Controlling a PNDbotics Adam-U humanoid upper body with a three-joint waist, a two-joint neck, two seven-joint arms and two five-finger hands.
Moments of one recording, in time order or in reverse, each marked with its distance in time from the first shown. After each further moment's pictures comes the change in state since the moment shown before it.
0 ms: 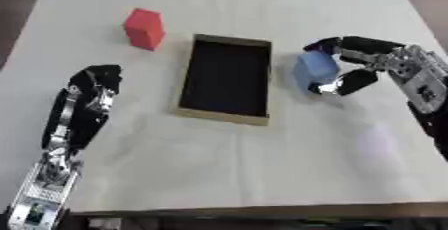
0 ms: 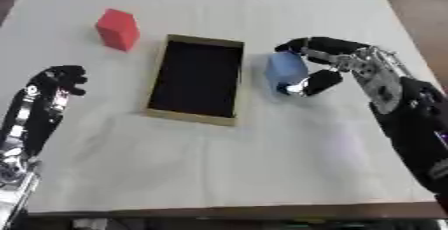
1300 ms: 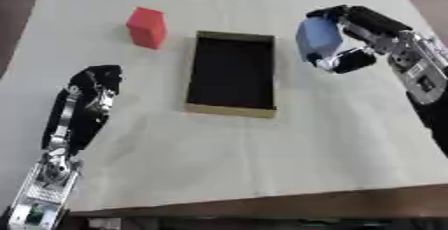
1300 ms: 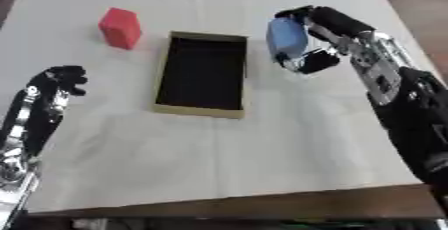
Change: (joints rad) left arm 0.003 0.000 0.000 0.000 0.000 0.000 0.000; right arm -0.059 0.021 -0.026 -0.134 -0.033 0.034 -0.244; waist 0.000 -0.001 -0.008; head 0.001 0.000
